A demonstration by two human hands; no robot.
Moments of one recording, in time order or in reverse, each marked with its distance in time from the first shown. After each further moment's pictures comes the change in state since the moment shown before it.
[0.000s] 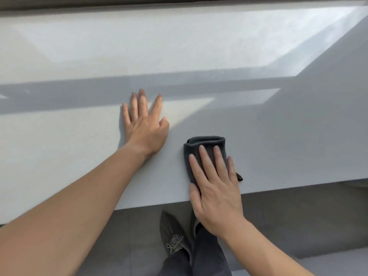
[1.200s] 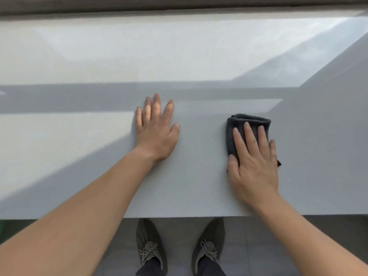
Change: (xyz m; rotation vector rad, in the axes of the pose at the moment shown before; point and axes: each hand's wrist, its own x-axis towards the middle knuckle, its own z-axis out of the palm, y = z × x) left_hand 0.025 0.143 0.054 0.028 -0.001 0.001; right_hand 0.054 0.218 -0.043 0.016 0.028 0.182
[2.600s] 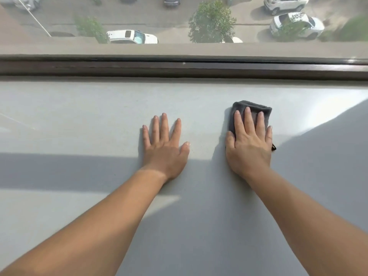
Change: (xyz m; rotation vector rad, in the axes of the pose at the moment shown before) left_hand 0.154 -0.004 -0.043 0.142 -0.025 -0.053; right_hand 0.262 -0.050 -0.024 0.015 0.041 0.031
